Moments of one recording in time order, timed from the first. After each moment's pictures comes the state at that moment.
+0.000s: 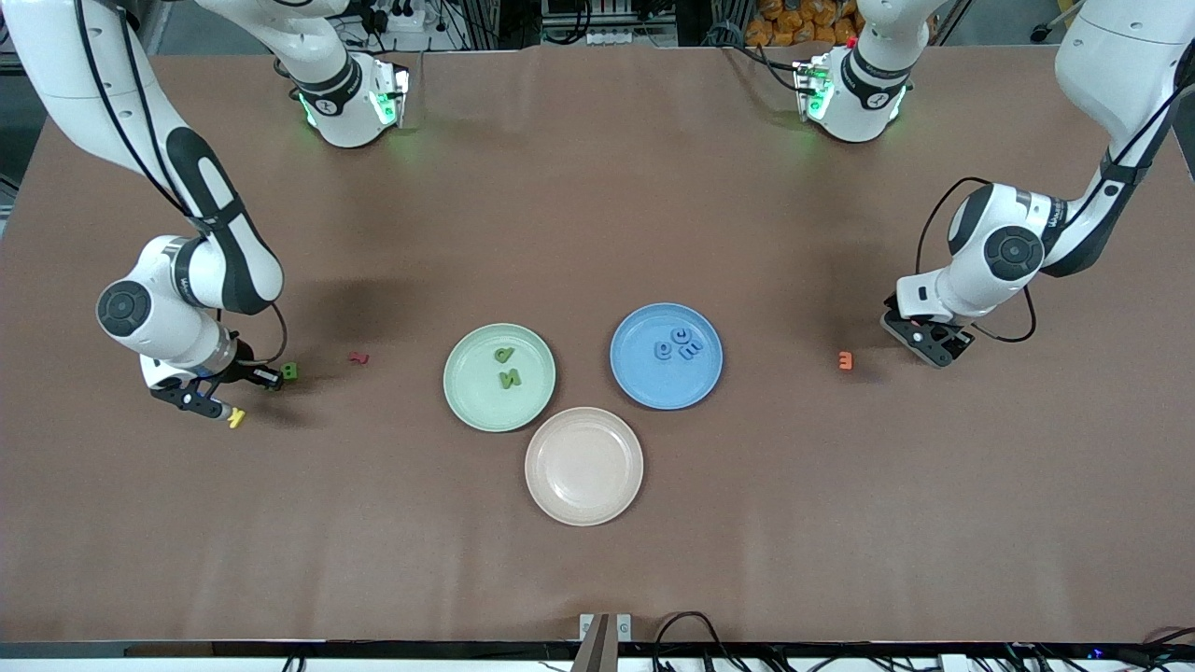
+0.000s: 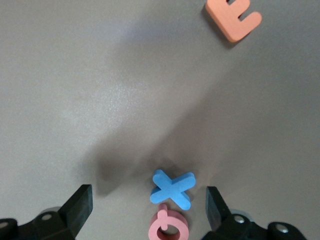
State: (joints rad) left arm 0.54 0.40 -0.45 -2.35 0.59 2.64 0.40; right arm -0.05 0.51 -0.08 -2.10 0.03 2.62 0.19
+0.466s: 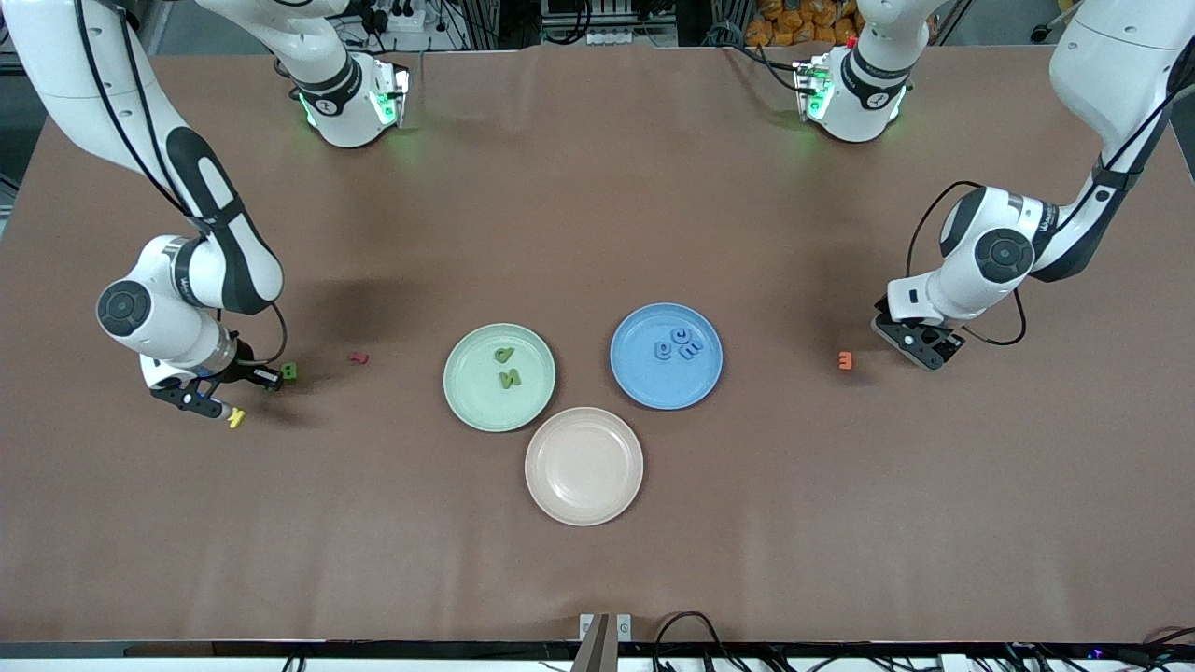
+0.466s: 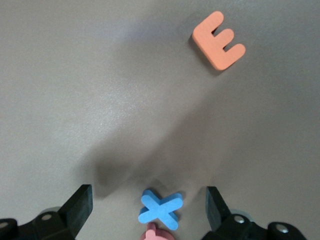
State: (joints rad) left arm 0.53 0.42 -0.48 -2.34 0.59 2.64 0.36; right arm -0.05 0.50 -0.08 -2.11 0.03 2.62 0.19
